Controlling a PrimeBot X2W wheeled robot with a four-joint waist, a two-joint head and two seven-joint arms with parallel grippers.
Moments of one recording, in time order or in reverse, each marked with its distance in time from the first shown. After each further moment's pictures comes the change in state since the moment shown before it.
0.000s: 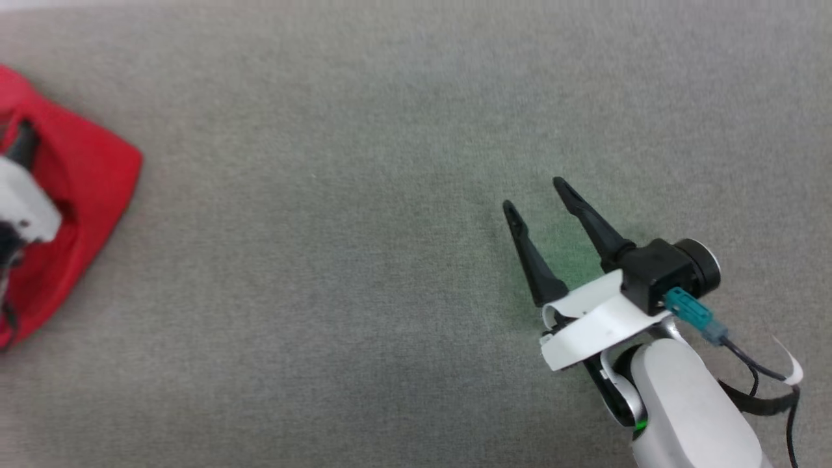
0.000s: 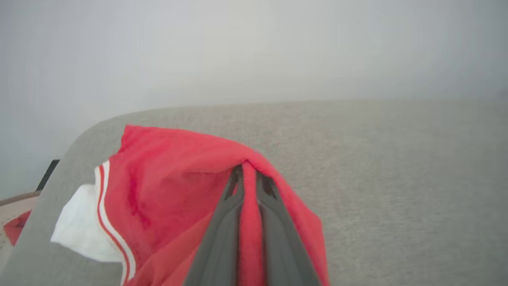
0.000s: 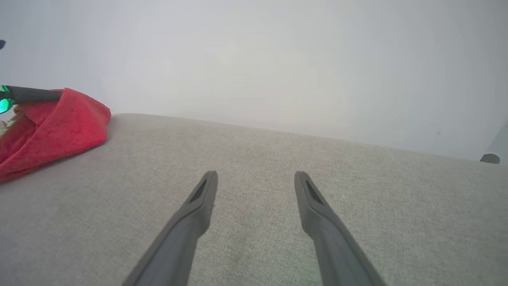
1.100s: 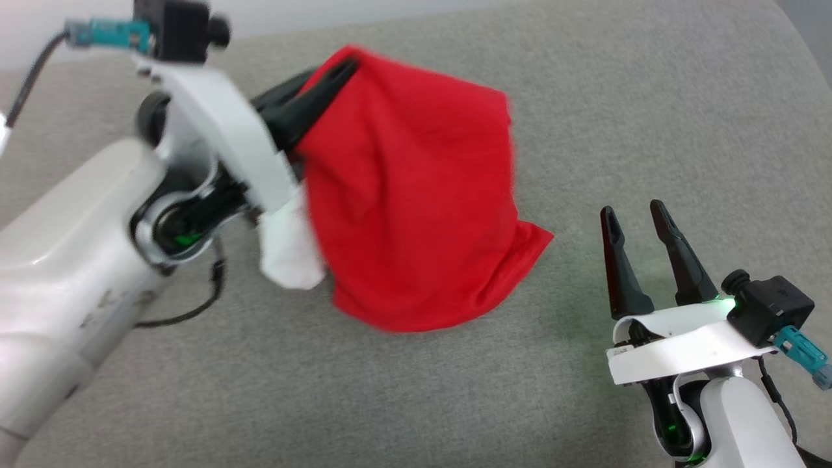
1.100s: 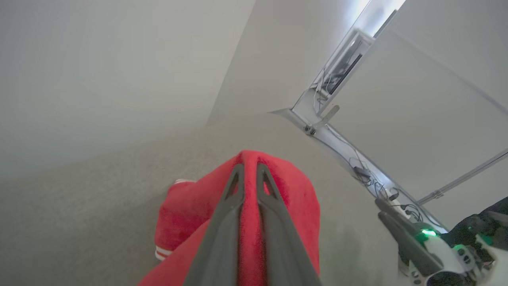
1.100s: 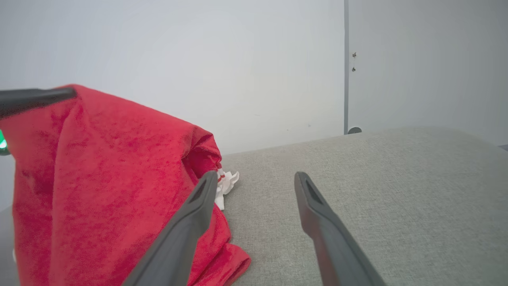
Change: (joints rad) left arm -0.145 -0.145 -0.188 -0.555 -0.322 0.000 0.174; right arm 0.165 0.000 -0.195 -0.128 0.177 0.000 -0.016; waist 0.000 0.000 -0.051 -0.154
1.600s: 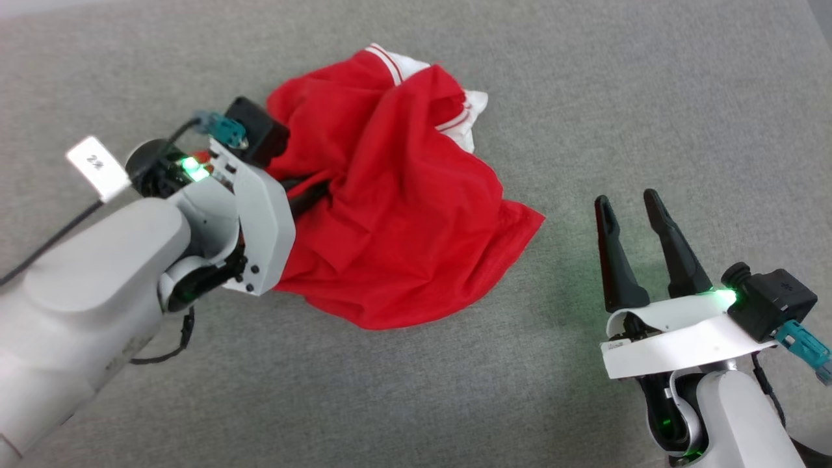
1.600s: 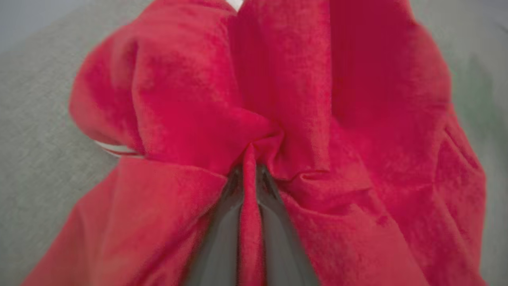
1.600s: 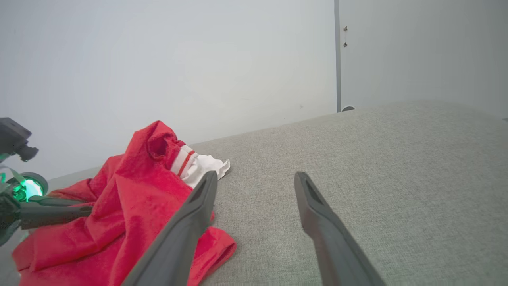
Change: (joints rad) left arm -0.012 0.041 -0.258 0.099 0.328 0.000 0.141; right arm -0.013 0.000 0.025 -0.028 0.051 0.000 0.000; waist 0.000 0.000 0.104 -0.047
